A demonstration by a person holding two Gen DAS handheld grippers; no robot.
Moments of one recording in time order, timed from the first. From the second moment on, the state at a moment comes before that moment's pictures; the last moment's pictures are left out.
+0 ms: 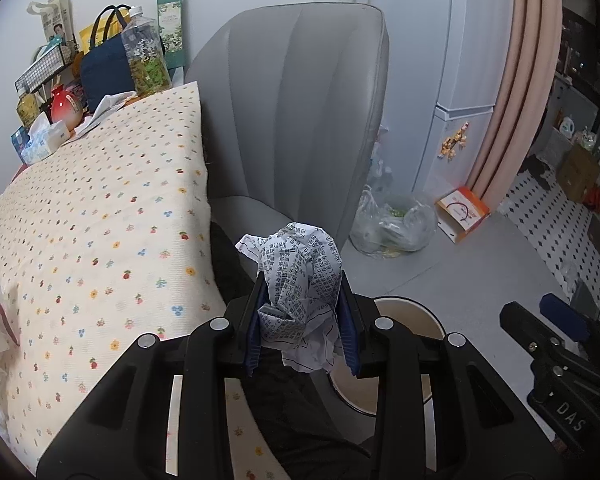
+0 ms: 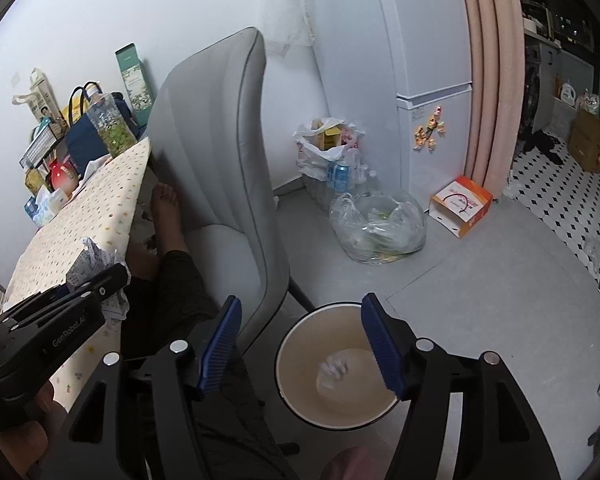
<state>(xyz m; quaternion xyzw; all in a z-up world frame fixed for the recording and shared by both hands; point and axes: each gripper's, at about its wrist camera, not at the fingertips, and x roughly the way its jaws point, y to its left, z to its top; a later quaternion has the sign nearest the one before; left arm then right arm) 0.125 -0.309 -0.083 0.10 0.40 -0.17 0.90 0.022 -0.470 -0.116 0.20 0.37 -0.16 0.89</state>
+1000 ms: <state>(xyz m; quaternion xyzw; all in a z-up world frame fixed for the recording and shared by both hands) 0.110 -0.385 -0.101 0.12 0.42 -0.25 0.87 -0.033 -0.538 -0.113 0.21 0.35 -0.25 0.88</state>
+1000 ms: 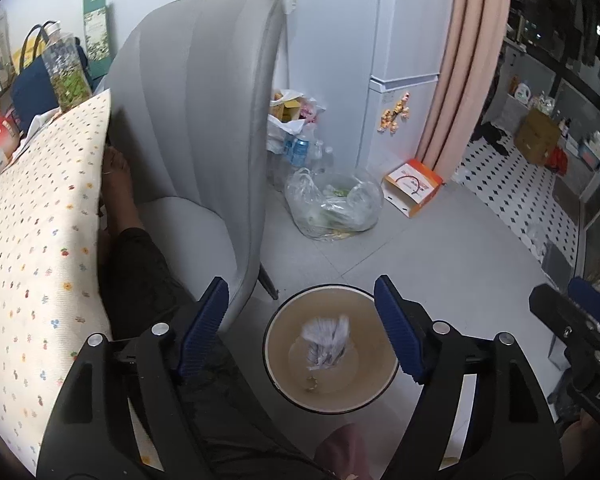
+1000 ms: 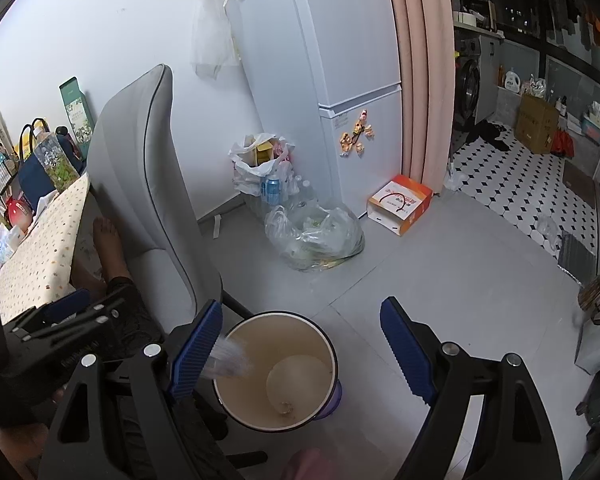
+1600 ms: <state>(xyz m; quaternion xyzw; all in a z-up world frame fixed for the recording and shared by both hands) 0.110 -0.283 -0.039 0.05 0.37 -0.18 0.91 -0.011 -0.468 -0.070 0.17 0.33 -0.19 0.91</state>
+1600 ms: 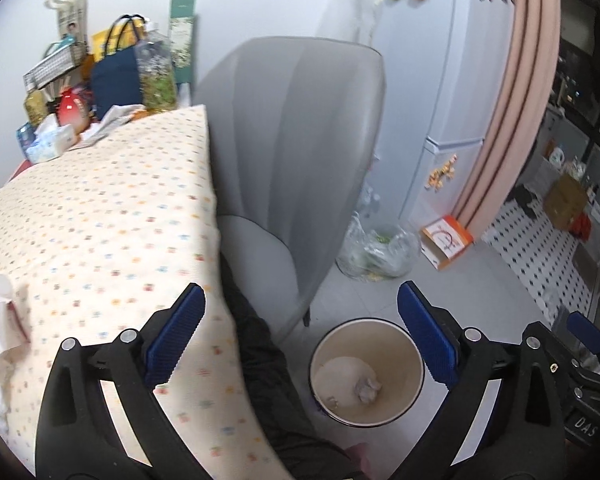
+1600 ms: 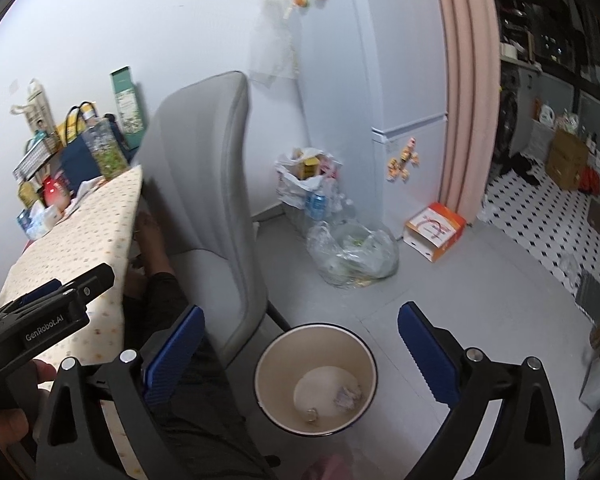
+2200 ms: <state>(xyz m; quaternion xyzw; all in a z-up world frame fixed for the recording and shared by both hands) 0.087 -0.181 -0.001 0.00 0.32 -0.12 0.94 -0.007 -0.388 -0.023 0.12 0.31 -0.14 0.93</state>
